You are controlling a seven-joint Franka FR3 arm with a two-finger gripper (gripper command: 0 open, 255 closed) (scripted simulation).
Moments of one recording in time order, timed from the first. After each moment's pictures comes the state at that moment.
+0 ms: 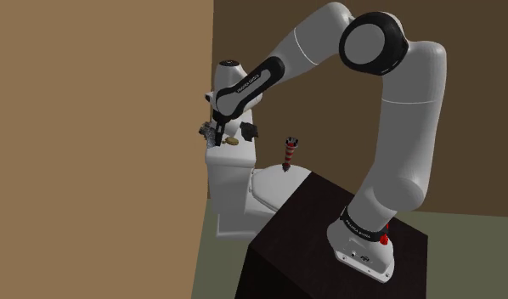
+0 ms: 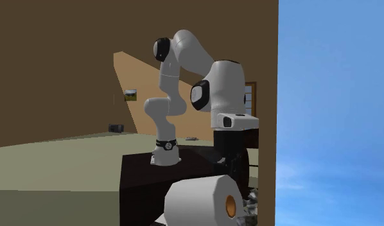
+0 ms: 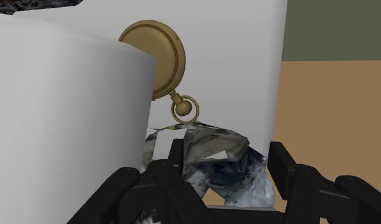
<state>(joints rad) 0.06 0.38 -0.03 -2.05 -0.08 2.54 -0.56</state>
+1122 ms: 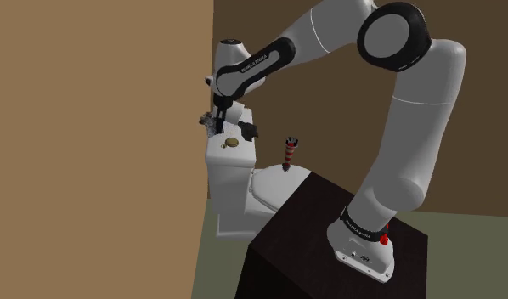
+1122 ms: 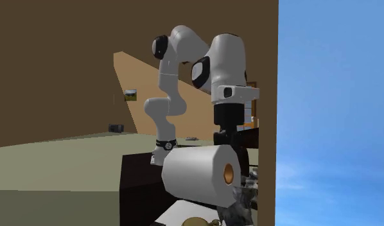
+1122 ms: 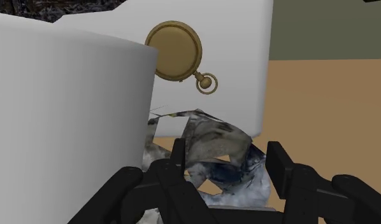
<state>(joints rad) 0.06 0.27 -0.02 -2.01 -0.08 2.39 -0.57</state>
